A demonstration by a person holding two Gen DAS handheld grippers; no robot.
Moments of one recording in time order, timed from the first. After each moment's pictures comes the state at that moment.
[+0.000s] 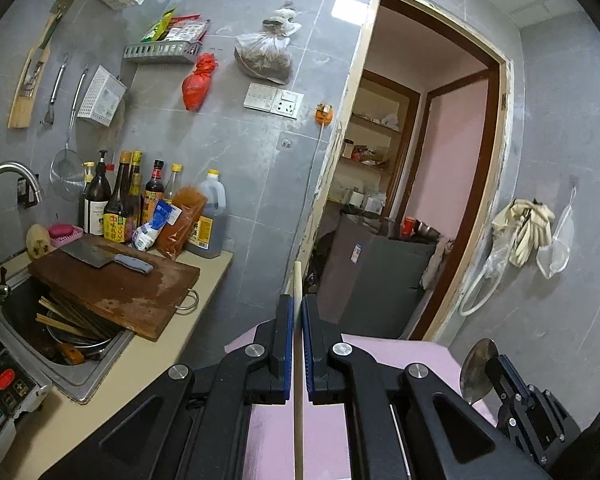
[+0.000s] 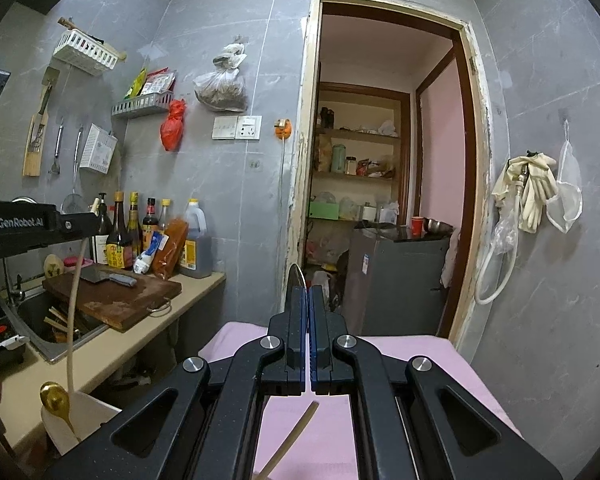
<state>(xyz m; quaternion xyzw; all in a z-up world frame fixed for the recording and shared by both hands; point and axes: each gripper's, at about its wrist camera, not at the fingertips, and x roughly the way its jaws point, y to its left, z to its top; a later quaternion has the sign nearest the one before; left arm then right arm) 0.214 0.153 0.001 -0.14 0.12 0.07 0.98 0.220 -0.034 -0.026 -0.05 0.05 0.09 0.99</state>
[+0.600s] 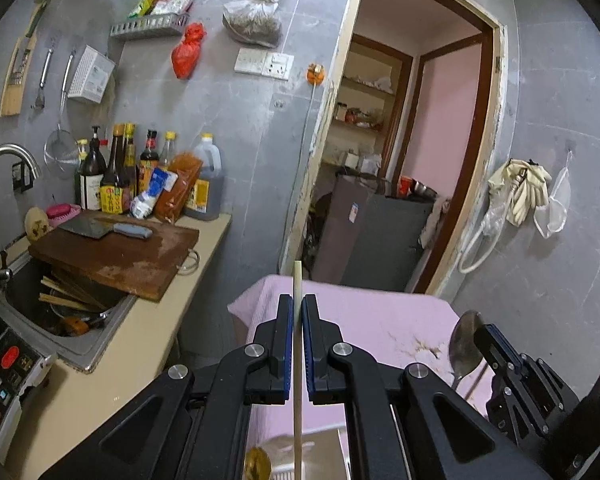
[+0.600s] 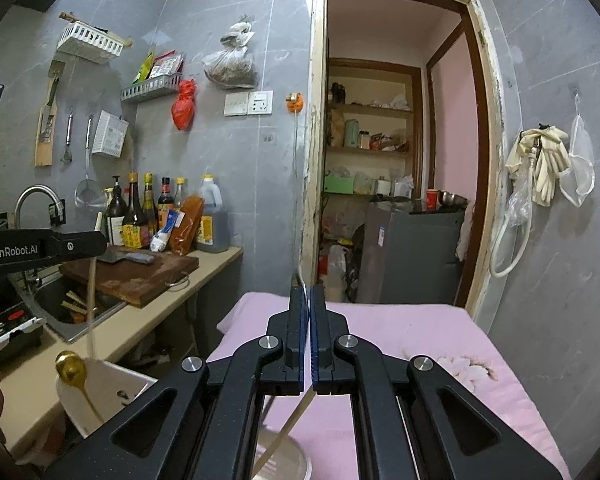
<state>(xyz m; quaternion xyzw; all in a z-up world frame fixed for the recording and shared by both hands) 0.200 0.148 -0.019 -0.13 0.20 0.05 0.97 0.214 -0.038 -0.046 -0.04 0.10 0.12 0.99</state>
